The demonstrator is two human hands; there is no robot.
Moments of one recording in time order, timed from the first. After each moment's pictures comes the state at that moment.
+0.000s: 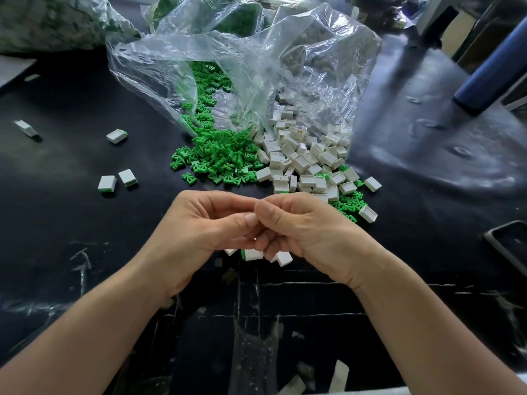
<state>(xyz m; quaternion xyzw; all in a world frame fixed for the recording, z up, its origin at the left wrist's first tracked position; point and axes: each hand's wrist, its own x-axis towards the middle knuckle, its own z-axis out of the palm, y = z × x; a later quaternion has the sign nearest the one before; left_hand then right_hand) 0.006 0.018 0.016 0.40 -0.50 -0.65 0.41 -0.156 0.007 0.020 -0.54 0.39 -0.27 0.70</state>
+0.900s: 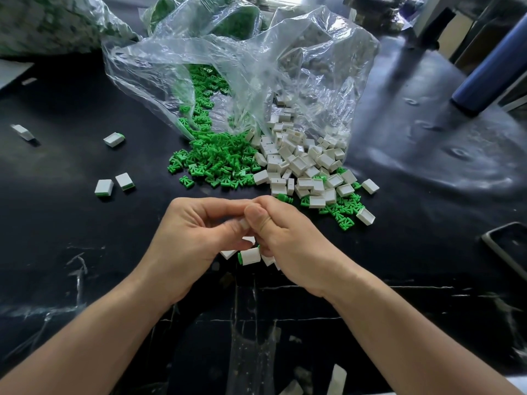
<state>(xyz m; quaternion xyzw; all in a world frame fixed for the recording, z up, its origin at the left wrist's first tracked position) 0.002 0.019 0.004 0.40 -0.54 -0.58 0.46 -0.137 0.014 0.008 -0.64 0.52 -0.26 0.51</state>
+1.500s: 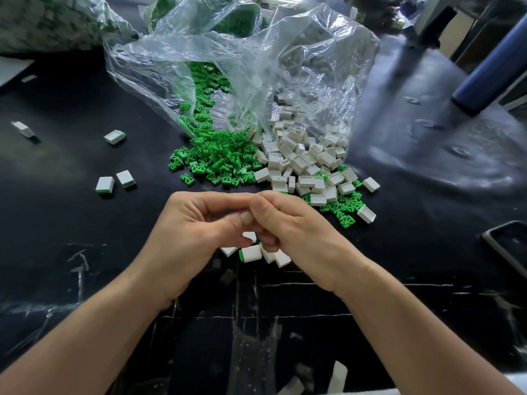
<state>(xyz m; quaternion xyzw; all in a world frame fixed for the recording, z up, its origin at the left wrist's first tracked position) 0.004 0.019 0.012 0.39 -0.55 -0.59 0.45 -0.145 0.011 0.014 -0.60 0.47 -0.30 0.57</state>
